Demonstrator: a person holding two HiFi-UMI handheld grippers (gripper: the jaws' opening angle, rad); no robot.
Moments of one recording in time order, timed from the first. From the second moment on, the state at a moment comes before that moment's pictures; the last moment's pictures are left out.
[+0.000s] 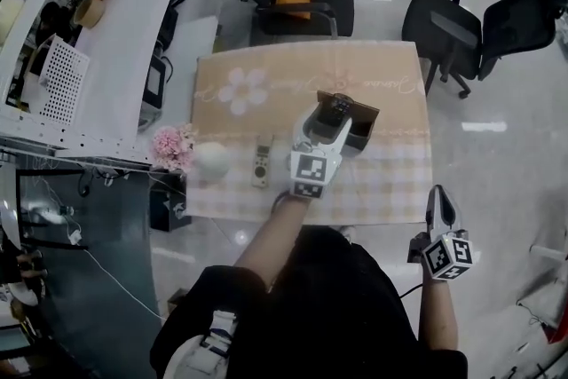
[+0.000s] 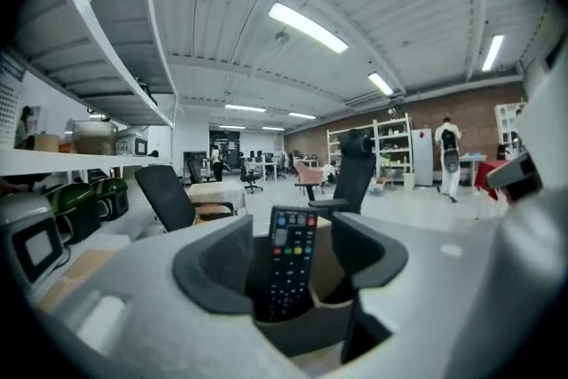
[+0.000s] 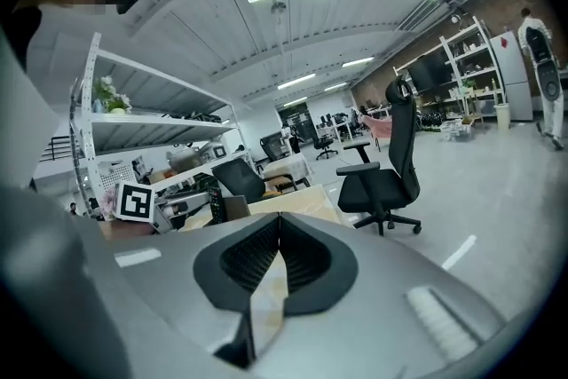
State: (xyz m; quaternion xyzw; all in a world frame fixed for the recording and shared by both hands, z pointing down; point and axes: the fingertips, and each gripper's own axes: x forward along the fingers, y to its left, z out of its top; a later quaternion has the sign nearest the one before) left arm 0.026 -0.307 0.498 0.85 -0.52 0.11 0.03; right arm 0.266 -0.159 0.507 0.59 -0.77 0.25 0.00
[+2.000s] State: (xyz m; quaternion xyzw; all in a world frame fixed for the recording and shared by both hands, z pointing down) left arm 0.015 -0.301 0.422 0.83 -0.55 0.07 -0.05; right arm 0.273 -0.148 0.490 0.56 -0.80 0.22 -0.01
